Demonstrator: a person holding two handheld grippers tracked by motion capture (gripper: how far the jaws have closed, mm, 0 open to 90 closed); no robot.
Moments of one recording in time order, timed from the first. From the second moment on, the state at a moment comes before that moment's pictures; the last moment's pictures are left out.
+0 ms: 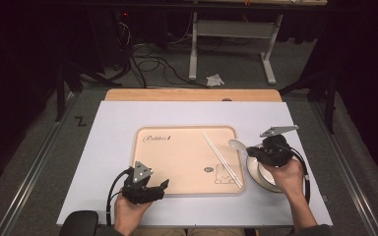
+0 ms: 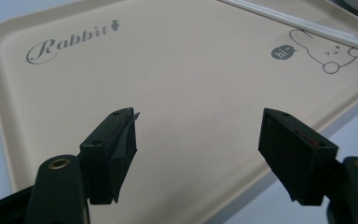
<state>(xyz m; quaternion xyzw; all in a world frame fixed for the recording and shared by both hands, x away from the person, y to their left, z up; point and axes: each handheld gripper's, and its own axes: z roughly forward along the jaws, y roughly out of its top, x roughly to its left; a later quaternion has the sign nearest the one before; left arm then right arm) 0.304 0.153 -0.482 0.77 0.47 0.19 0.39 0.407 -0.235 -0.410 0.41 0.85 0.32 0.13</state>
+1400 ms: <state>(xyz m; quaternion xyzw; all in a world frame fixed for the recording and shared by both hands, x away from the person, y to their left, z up) 0.327 0.133 -0.481 0.80 0.42 0.17 0.40 0.450 -0.176 -0.438 0.45 0.86 0.19 0.14</state>
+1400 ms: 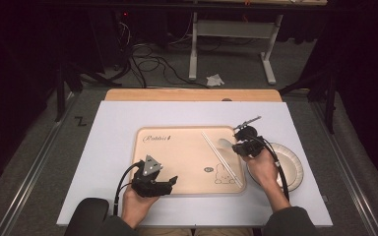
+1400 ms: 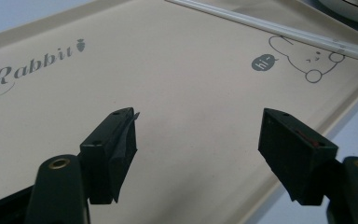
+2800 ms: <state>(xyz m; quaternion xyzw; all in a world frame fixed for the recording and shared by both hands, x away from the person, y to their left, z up) 0.299 0.163 -0.482 0.76 0.48 0.20 0.39 0.494 -0.143 -0.470 0.46 0.87 0.14 0.12</state>
